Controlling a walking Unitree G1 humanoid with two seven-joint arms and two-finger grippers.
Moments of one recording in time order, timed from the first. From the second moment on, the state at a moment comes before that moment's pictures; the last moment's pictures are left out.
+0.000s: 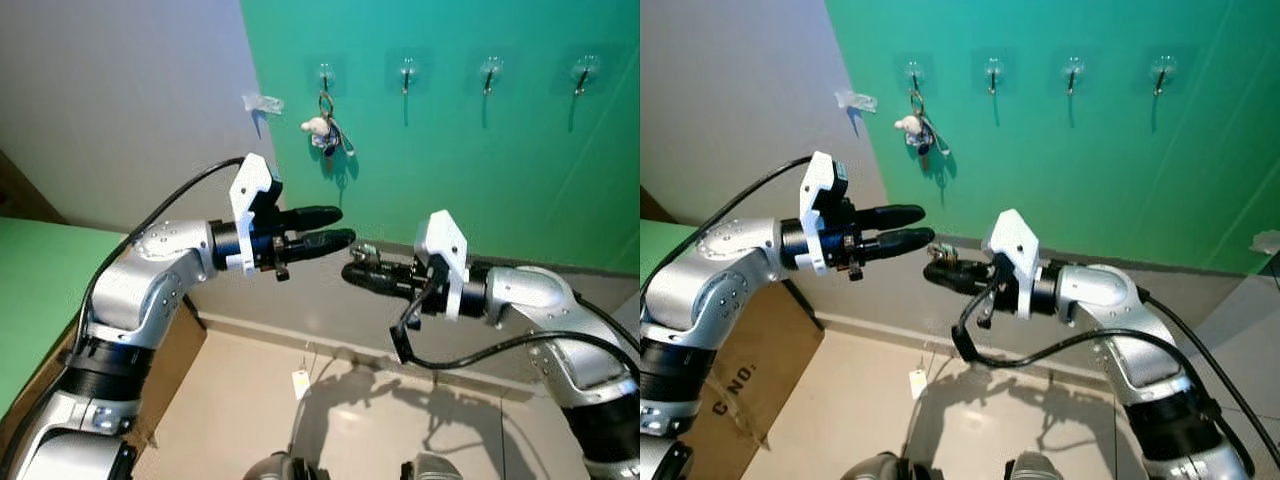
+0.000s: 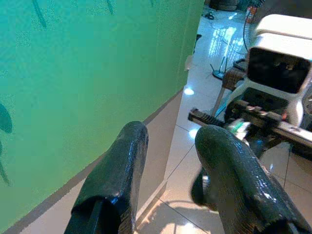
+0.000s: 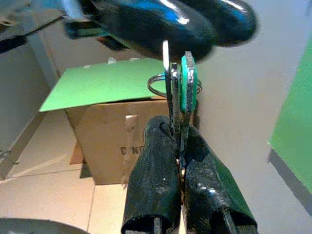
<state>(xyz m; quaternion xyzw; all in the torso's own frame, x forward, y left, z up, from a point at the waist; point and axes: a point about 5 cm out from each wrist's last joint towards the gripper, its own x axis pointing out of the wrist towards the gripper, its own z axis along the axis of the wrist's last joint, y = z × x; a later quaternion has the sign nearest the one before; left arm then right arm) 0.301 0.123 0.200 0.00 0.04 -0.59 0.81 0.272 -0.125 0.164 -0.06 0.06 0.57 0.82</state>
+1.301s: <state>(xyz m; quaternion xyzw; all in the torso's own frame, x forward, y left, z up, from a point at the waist) 0.292 0.119 0.198 -0.01 0.04 -0.60 0.80 0.281 -0.123 0.183 -0.02 0.02 0.55 0.84</state>
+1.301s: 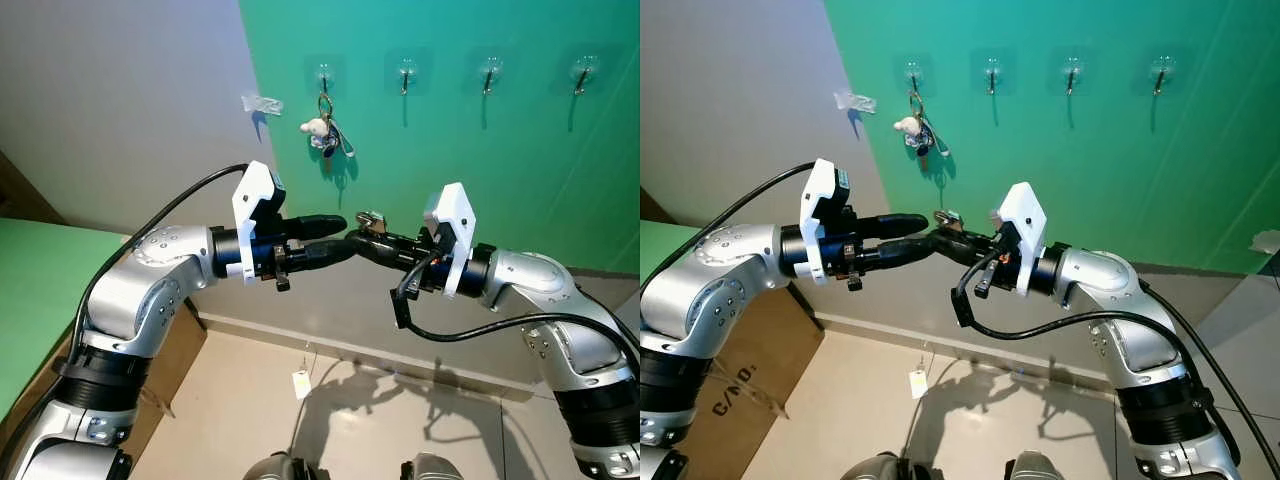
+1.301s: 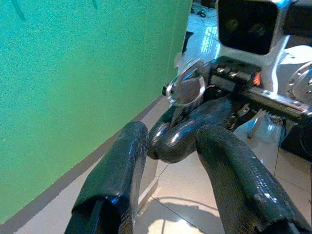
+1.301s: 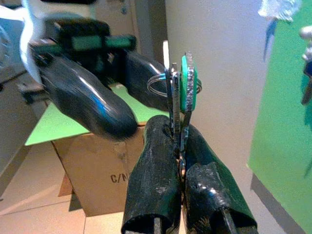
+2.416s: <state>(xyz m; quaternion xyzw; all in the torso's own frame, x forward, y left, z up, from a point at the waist) 0.294 0.113 0.192 -0.02 0.05 -0.61 0.79 0.264 -0.122 0.172 -0.03 0.04 0.56 0.83</state>
